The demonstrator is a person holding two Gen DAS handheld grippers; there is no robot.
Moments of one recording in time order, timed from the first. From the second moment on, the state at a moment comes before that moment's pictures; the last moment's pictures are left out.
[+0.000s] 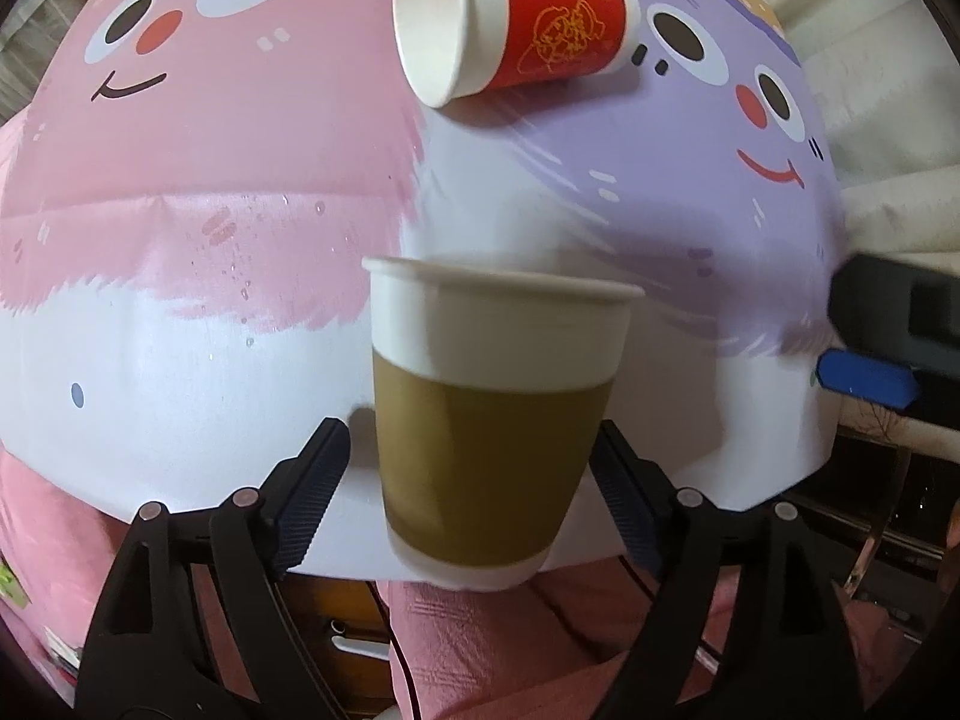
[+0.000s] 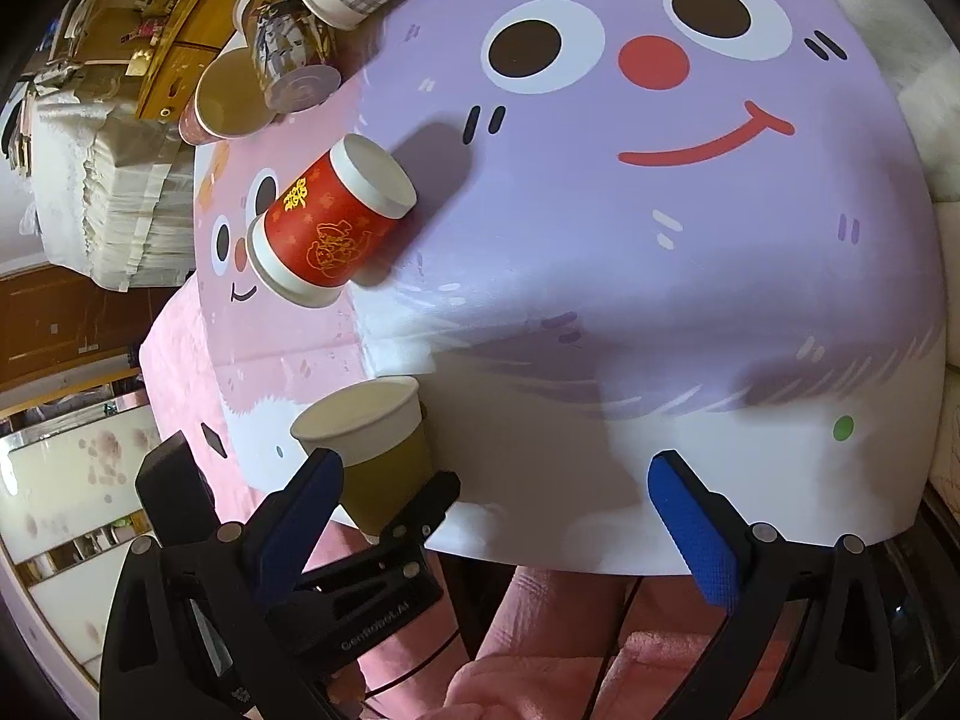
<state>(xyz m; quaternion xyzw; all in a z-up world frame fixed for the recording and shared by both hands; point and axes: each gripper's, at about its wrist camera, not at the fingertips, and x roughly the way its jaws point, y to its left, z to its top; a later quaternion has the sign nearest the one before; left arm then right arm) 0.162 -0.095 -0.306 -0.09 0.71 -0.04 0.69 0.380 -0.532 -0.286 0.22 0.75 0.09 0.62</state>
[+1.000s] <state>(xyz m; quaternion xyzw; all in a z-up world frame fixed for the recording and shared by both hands) 0.107 -0.074 -0.283 -0.09 0.73 0.00 0.68 0.328 -0.446 -0.315 0.19 0.74 0.08 0.64</state>
